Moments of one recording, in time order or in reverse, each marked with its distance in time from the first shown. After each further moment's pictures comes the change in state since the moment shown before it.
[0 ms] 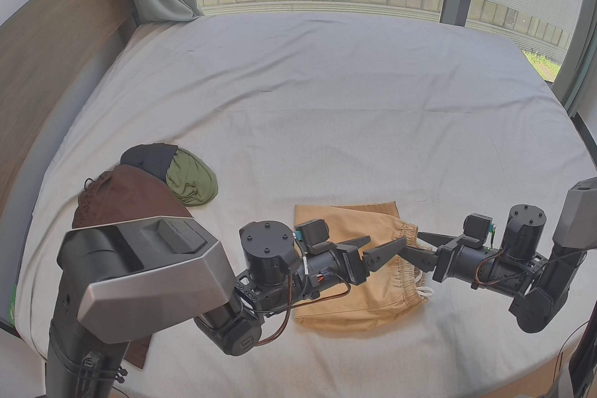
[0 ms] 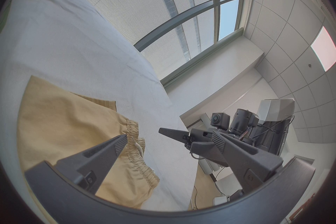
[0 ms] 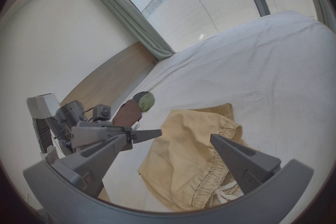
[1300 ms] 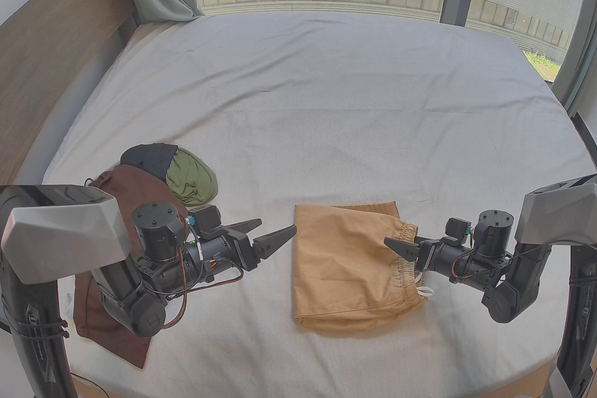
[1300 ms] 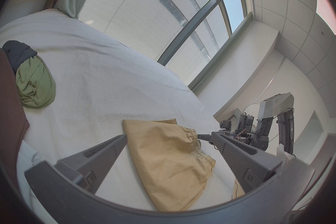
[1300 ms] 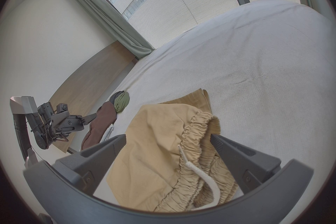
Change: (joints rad) left arm 0.329 -0.198 0.370 -0.048 -0.069 0.271; right arm -0.048 0.250 -0.187 0.001 -0.080 0.066
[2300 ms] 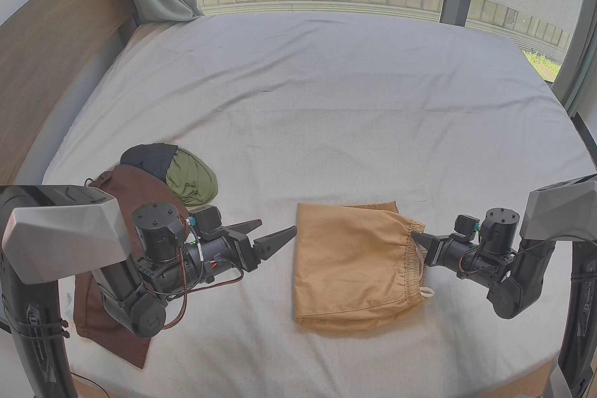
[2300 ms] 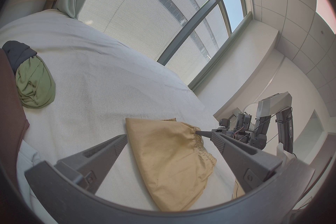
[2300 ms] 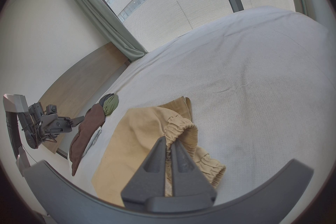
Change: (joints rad) left arm 0.000 0.003 0.002 -0.002 0.000 0.005; right arm -0.057 0.007 -0.005 0.001 -0.046 -0.051
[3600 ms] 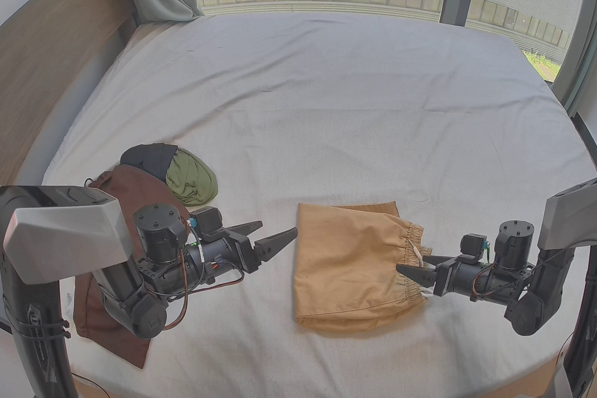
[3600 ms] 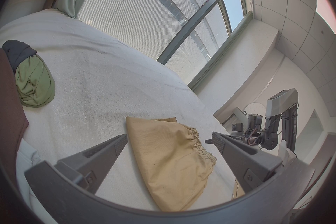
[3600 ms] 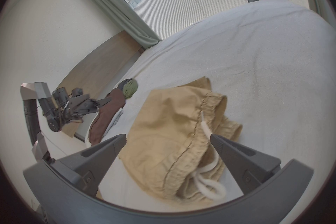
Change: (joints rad) left arm -0.003 0.005 0.001 0.000 0.000 0.003; right arm 0.038 -0.124 0.216 0.000 0.145 -0.044
